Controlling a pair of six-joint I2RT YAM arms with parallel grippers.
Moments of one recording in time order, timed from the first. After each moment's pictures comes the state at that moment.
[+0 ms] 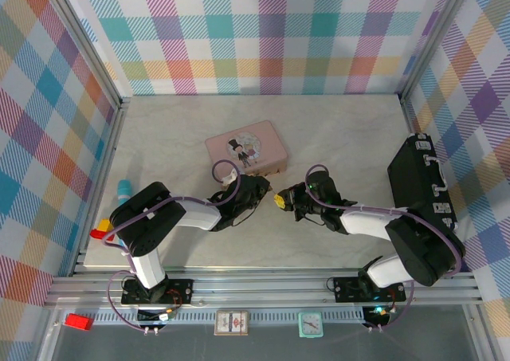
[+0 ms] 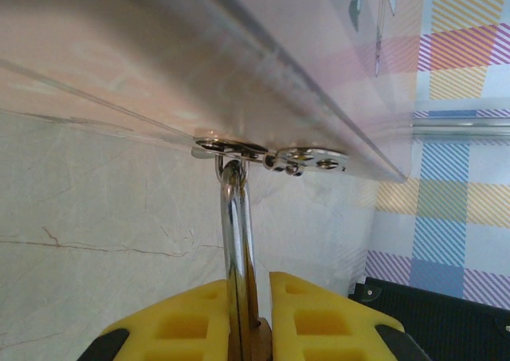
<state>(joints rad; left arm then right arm) -0.84 1.77 0.70 0.59 -0.18 -1.51 0.62 1.42 0.46 0.39 -0.39 1.83</state>
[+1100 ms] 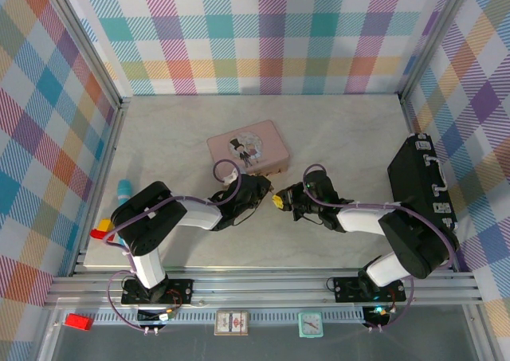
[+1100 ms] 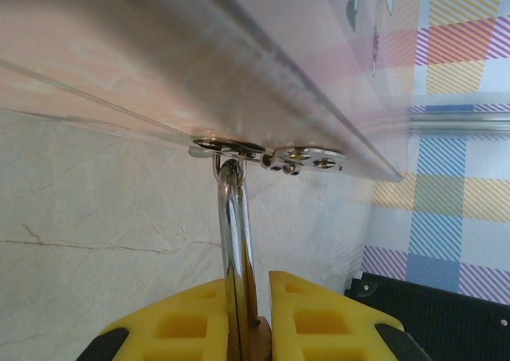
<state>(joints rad) -0.84 1.78 0.71 0.60 -0.16 -1.51 0.62 1.48 0.48 0.42 -0.40 1.83</state>
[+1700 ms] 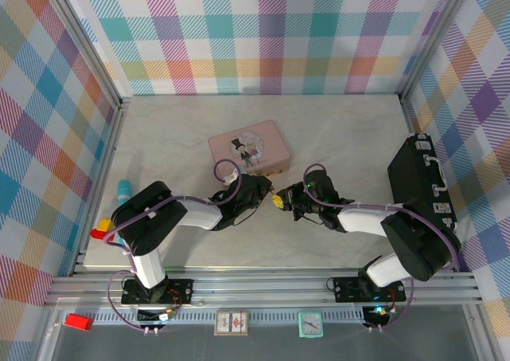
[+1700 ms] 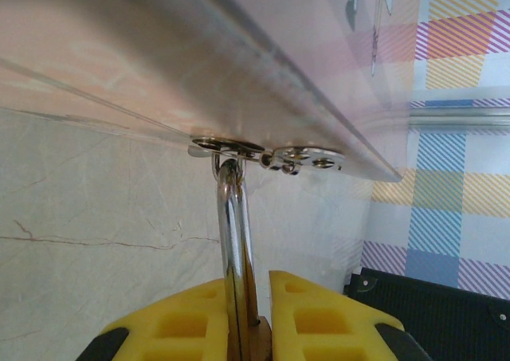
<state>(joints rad) -0.84 1.78 0.71 0.60 -0.16 -1.50 0.62 1.46 0.48 0.40 -0.40 1.82</state>
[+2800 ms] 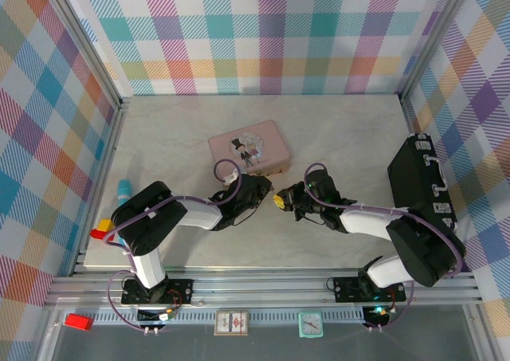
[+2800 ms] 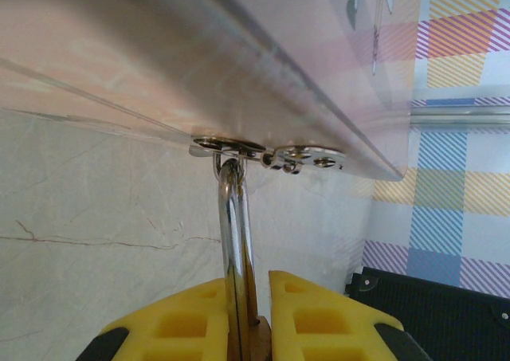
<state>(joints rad) -0.84 1.78 0.71 0.60 -0.16 -1.50 0.62 1.42 0.48 0.36 -0.41 1.77</state>
